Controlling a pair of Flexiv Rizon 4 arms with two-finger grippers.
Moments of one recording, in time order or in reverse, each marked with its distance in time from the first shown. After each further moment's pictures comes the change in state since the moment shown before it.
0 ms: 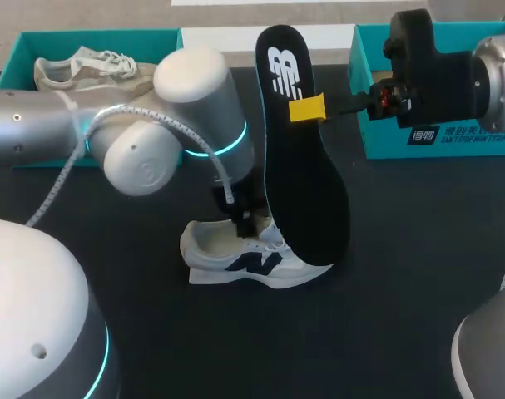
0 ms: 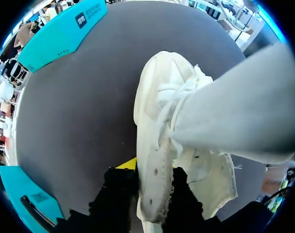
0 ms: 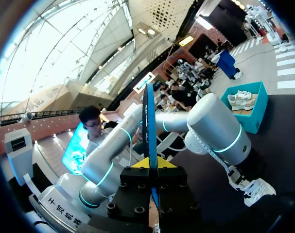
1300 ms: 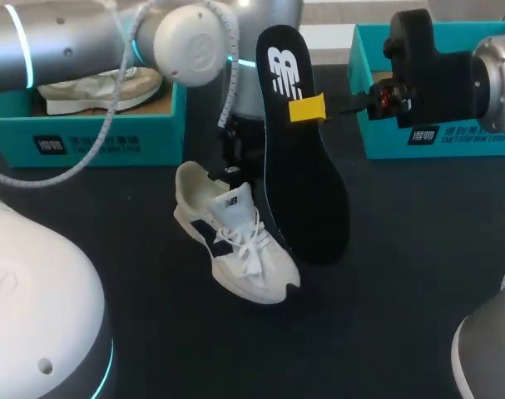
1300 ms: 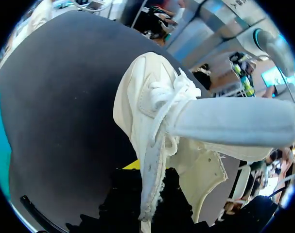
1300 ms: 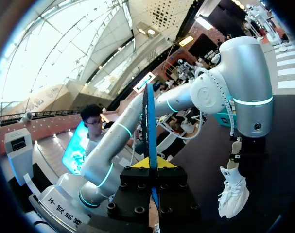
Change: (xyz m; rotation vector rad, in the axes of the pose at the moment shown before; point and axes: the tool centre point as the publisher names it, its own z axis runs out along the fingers) left arm 0.018 0.003 -0.083 -0.170 0.553 0.937; right arm 0.000 0.000 0.000 0.000 0.000 0.000
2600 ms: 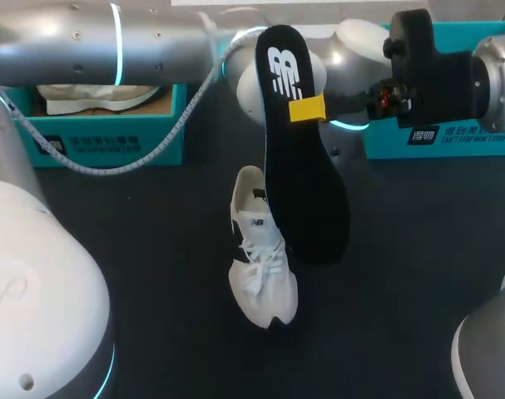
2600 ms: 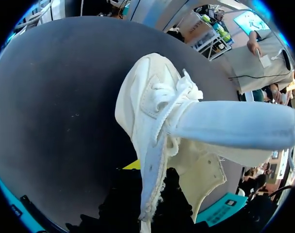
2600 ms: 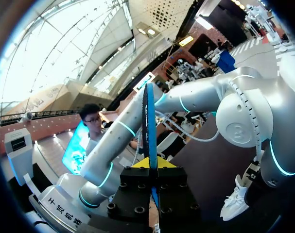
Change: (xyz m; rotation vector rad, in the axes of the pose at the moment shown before) left arm -0.068 -0.029 0.034 -0.256 0.069 0.382; right arm 0.000 0.000 0.000 0.000 0.000 0.000
